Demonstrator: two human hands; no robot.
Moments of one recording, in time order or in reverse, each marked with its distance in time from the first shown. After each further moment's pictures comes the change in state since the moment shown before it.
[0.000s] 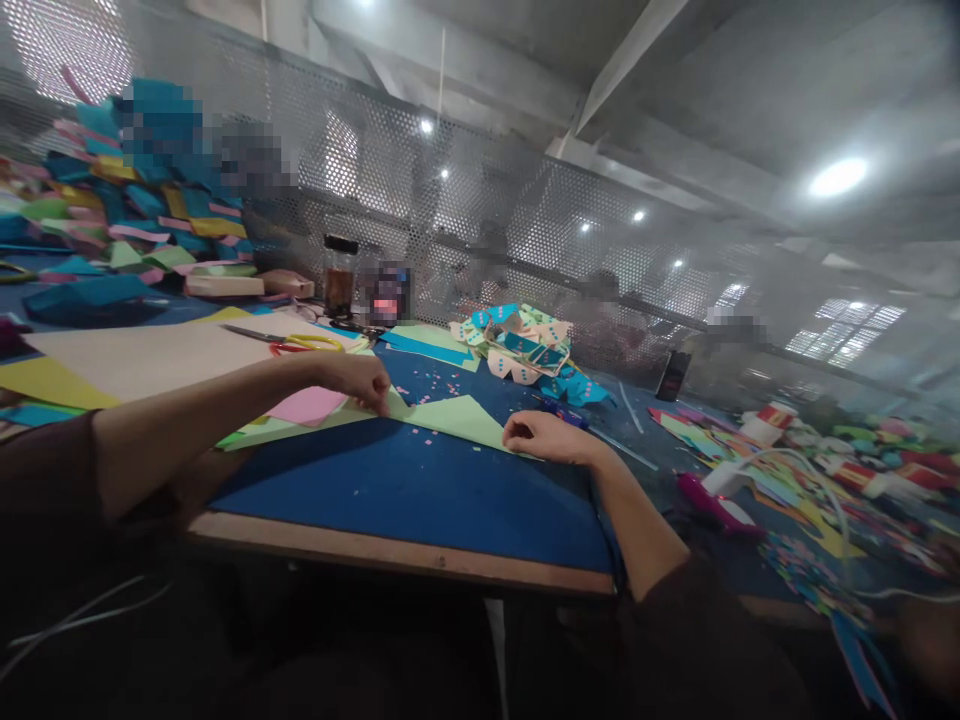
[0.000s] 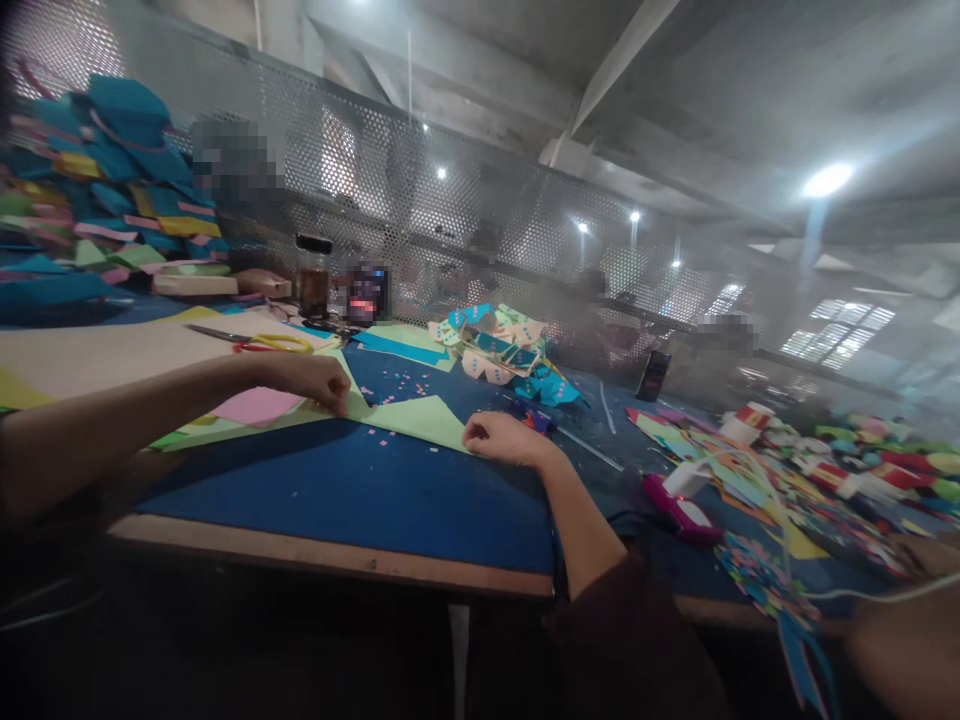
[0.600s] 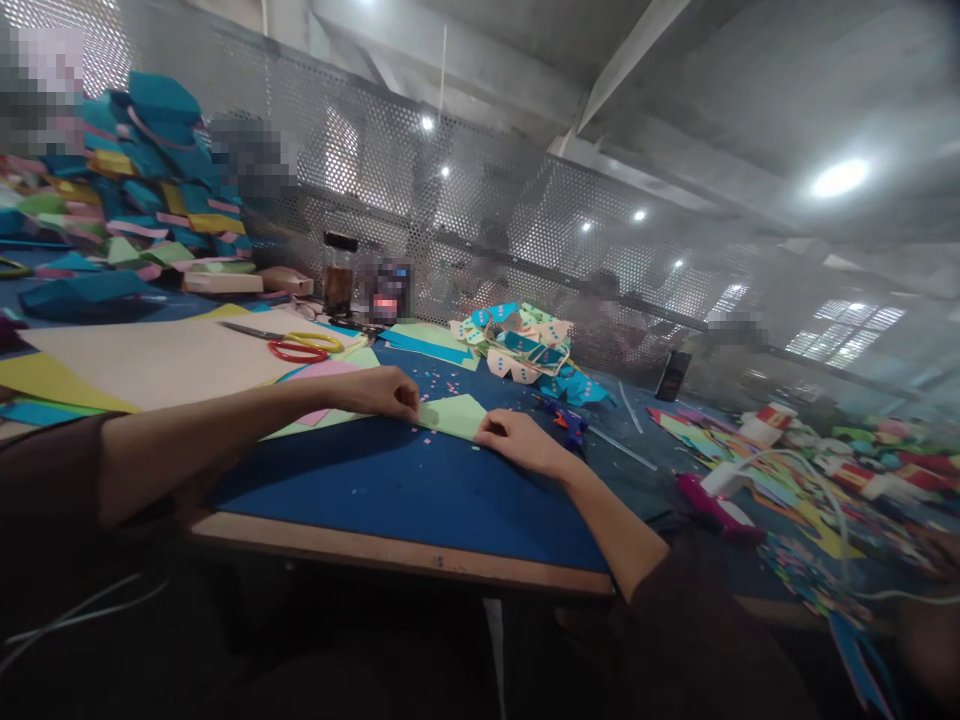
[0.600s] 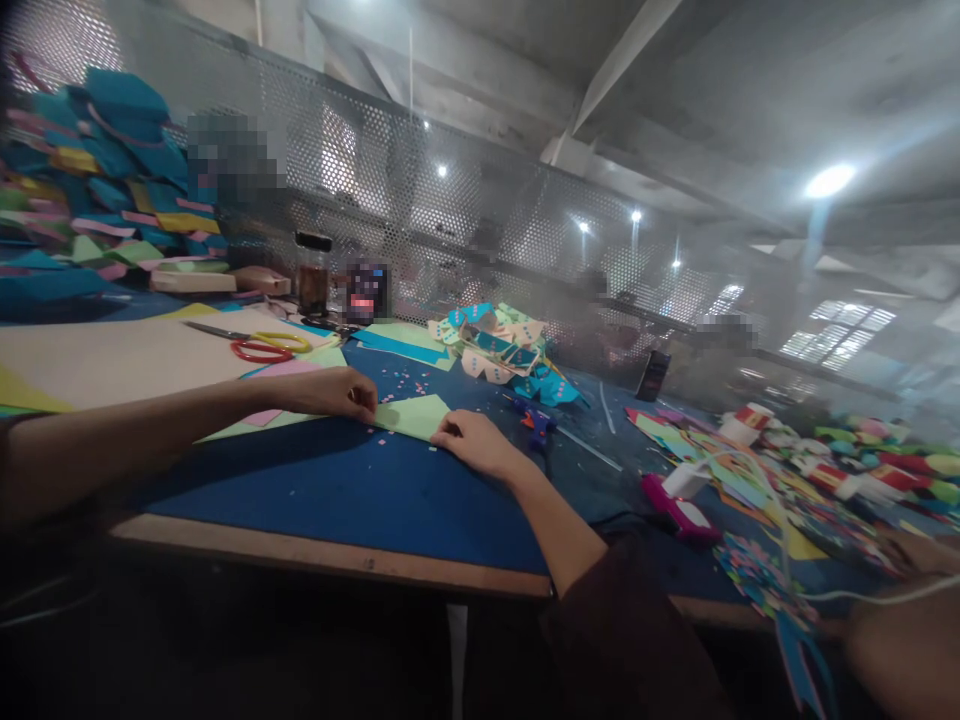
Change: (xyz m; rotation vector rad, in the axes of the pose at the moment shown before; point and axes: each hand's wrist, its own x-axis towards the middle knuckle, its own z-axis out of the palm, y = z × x) left_hand 0.001 0.035 0.025 -0.060 0.101 0.127; right_hand 0.019 -0.022 0.030 0.037 0.183 -0.032
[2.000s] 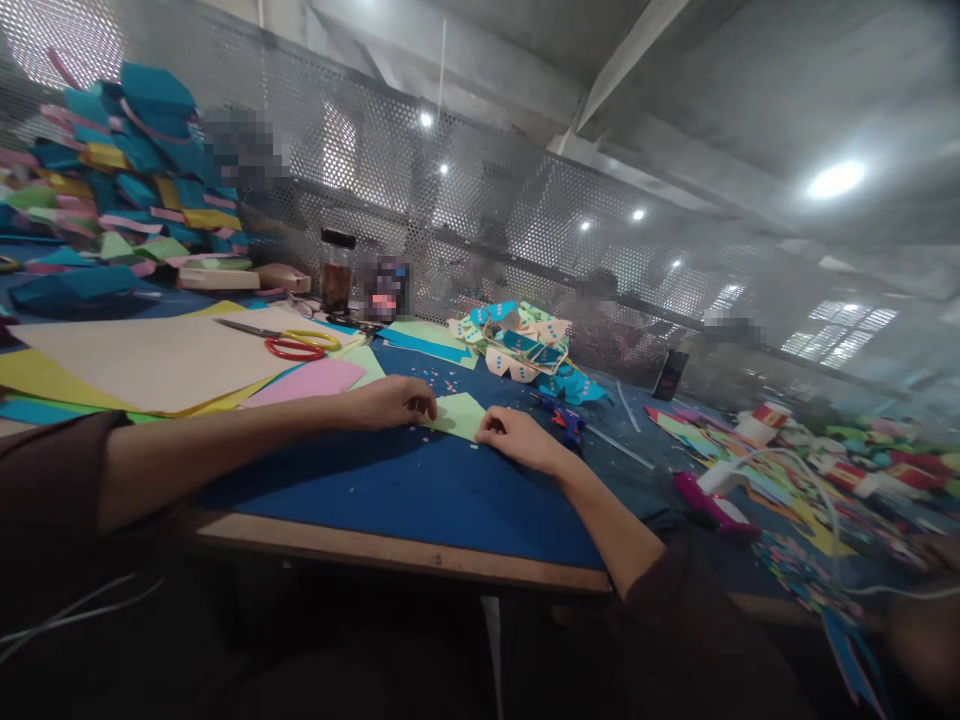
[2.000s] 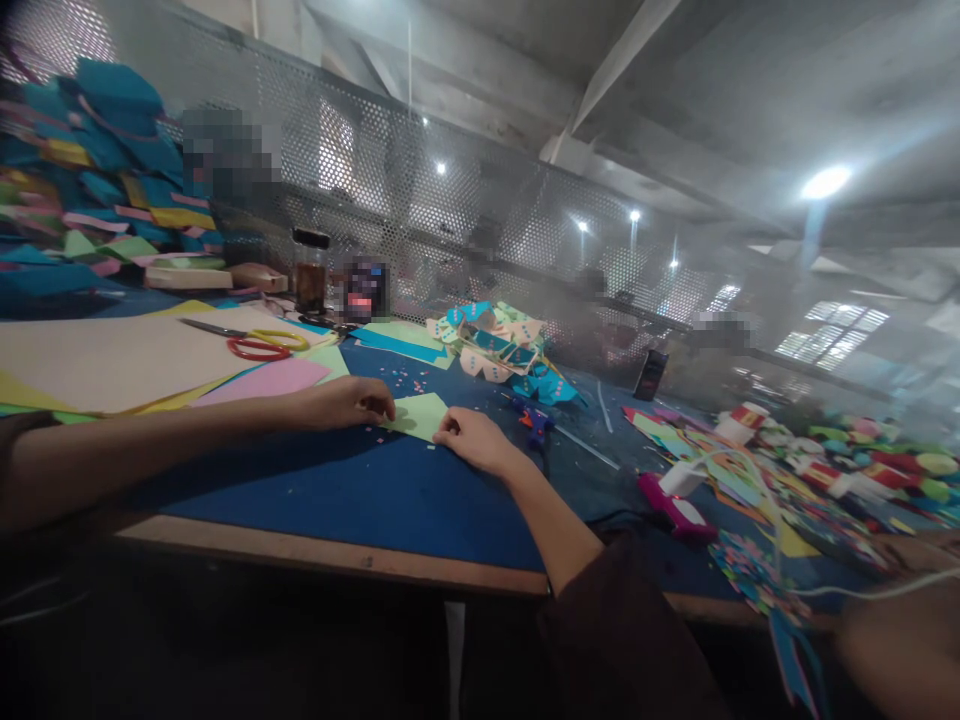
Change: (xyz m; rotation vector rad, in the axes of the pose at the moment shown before) left_hand 0.006 0.013 0.027 0.076 0.169 0.137; right_hand 0.001 -0.001 -0.001 -0.023 -0.011 0.107
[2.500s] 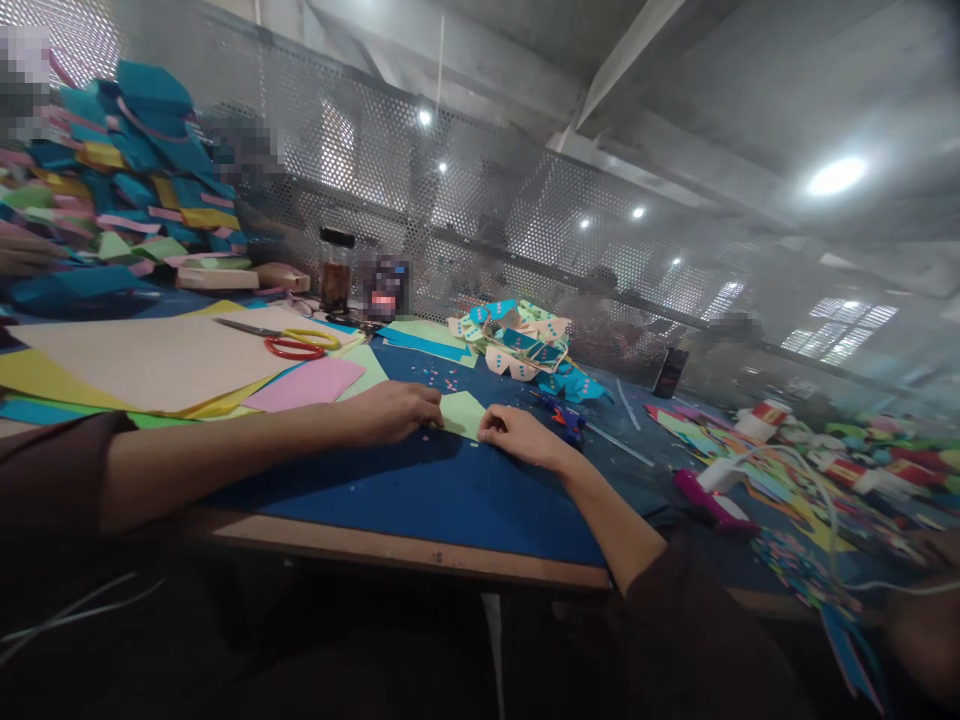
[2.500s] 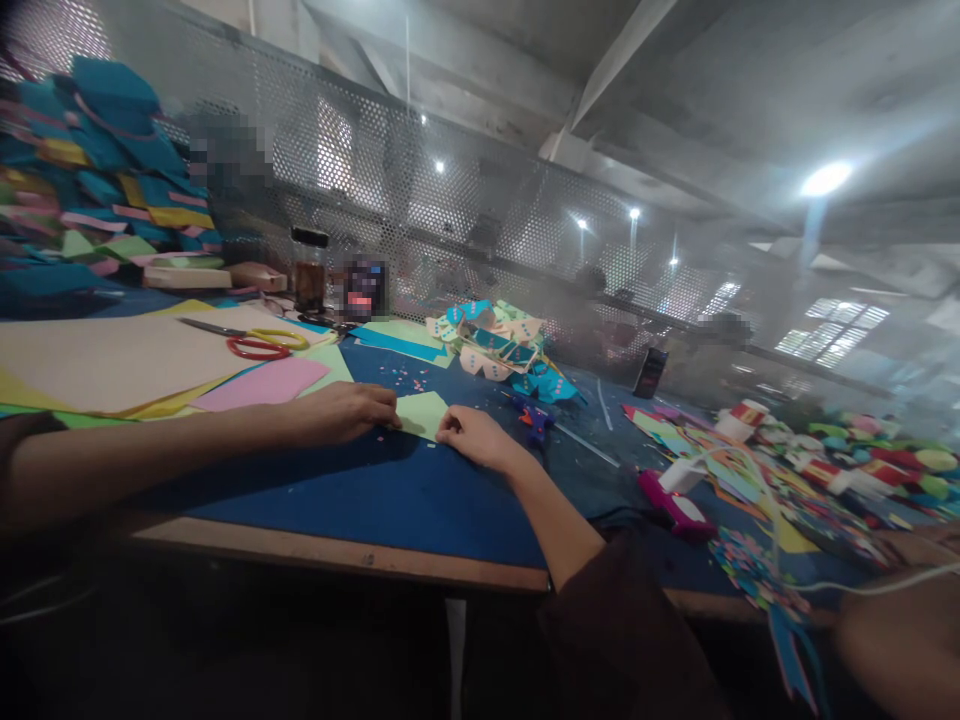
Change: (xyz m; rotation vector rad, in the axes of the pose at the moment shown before) left_hand -0.011 0.013 0.008 0.410 0.055 0.281; right_hand -0.001 0.002 -0.003 0.027 -0.030 -0.014
